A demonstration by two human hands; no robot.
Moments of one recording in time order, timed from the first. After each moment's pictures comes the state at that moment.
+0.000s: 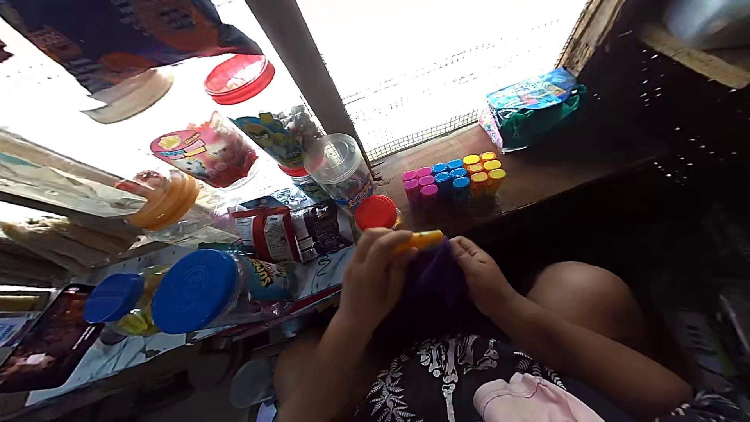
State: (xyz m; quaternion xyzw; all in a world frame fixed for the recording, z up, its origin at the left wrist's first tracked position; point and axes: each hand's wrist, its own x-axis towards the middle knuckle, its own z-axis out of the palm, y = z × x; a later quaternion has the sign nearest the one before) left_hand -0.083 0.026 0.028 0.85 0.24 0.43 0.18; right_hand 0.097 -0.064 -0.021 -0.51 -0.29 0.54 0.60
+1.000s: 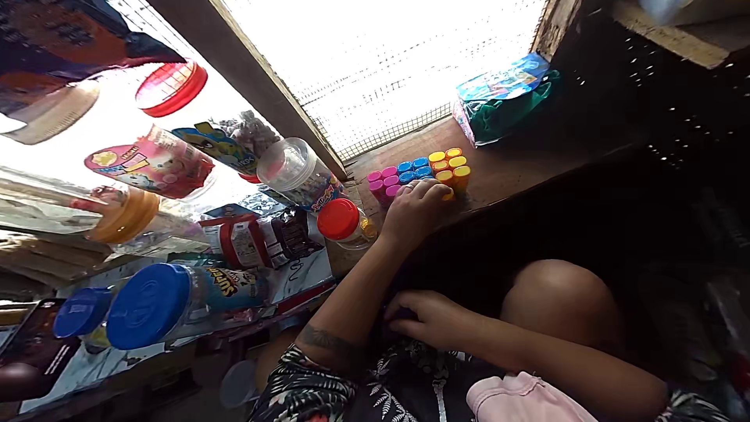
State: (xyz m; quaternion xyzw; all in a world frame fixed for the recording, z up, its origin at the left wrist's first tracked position) left_hand 0.065 0.072 -0.012 0.94 0.16 0.29 0.12; right_hand 0.104 -0.093 -0.018 -0.47 -0.64 0.53 0.29
